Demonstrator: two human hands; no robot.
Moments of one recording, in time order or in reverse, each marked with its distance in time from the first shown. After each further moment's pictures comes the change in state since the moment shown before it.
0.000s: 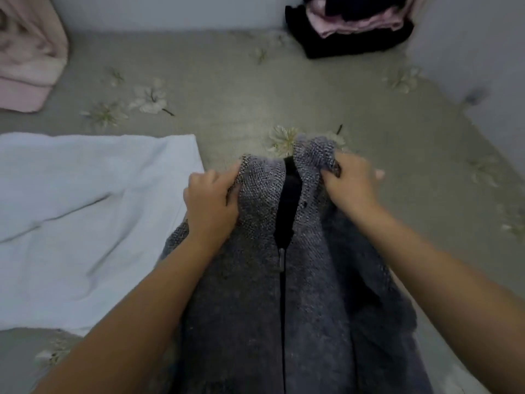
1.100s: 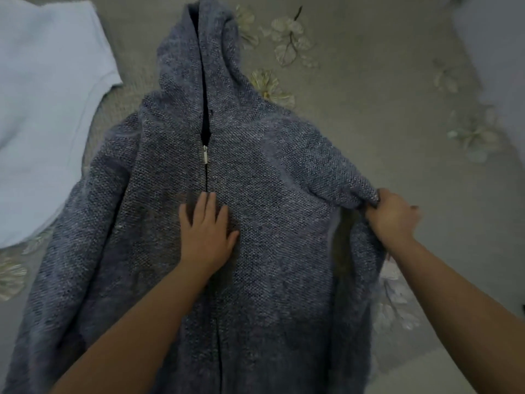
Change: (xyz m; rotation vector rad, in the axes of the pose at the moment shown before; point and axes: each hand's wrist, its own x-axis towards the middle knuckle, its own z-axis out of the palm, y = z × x) left_hand -0.202 0.054 0.109 0.451 -0.894 -0.099; right_hand -0.145 0.235 -0.014 -0.445 -0.285 0.470
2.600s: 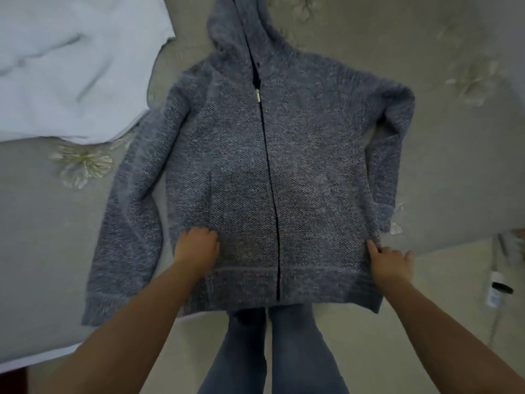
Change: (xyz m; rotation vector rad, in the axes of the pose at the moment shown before) left_hand -0.226 -0.008 0.050 0.109 -0.242 -0.031; right_hand -0.217 0.161 0.056 -0.642 -0.487 -0.241
